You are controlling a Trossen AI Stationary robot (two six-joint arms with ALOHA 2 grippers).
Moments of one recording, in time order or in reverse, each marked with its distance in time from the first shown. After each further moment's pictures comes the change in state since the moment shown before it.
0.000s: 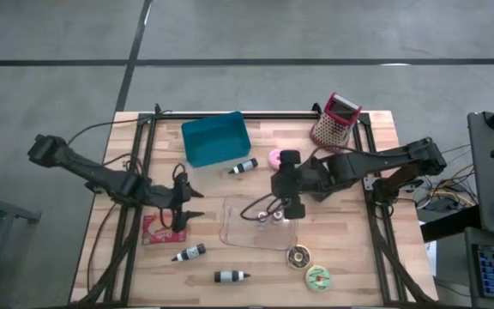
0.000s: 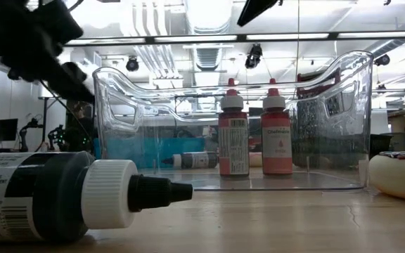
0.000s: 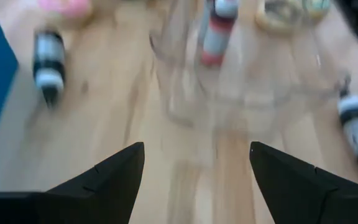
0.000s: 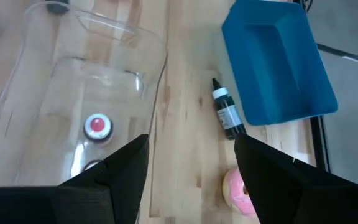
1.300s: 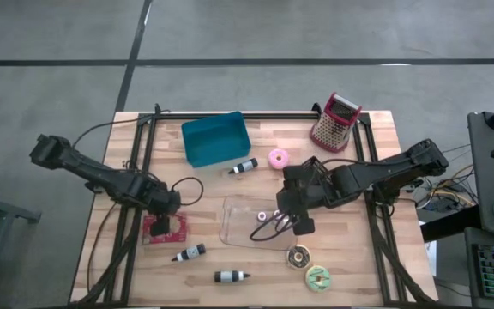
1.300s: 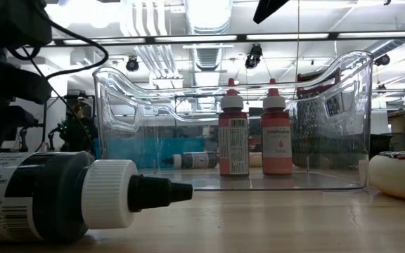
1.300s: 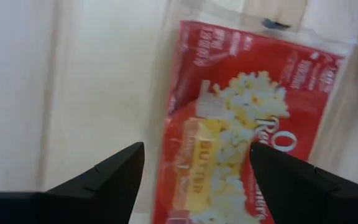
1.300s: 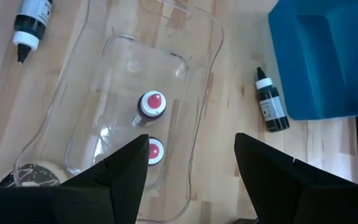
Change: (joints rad) left arm 0.043 0.129 0.054 -0.634 0.409 -0.201; right arm 0.094 -0.006 -0.043 -0.027 -0.057 0.056
